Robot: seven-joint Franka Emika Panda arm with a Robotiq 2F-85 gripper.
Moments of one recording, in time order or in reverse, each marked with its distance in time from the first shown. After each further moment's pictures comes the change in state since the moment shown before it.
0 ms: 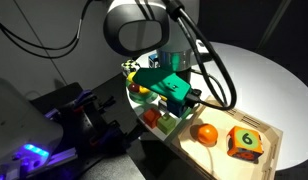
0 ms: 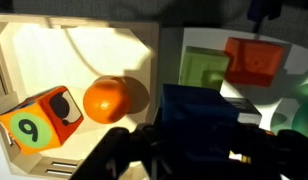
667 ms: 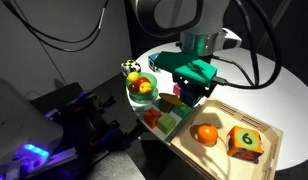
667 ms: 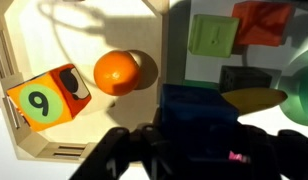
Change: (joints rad) arm 0.018 0.061 0.009 0.203 0.051 -0.192 0.012
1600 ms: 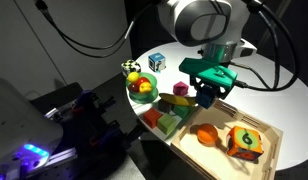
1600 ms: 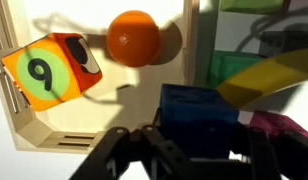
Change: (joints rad) arm 0.000 0.240 0.018 0.254 -0.001 -0.026 0.052
